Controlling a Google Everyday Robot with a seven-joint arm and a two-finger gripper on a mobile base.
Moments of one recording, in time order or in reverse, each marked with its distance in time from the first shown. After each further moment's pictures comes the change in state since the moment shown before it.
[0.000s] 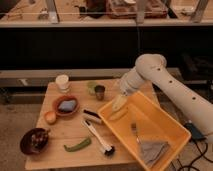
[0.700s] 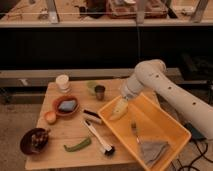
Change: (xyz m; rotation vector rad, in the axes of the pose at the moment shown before) arm -0.044 -0.004 0.029 -0.062 -0.091 0.141
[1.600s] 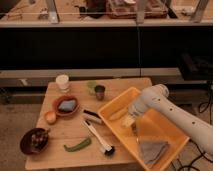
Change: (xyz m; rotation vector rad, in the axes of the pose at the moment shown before) arm -0.101 0.003 0.086 -0.010 -0.042 0.156
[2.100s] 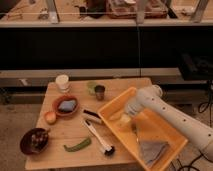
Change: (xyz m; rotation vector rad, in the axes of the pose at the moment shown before) arm 0.021 0.011 0.028 0.003 0.007 -0.042
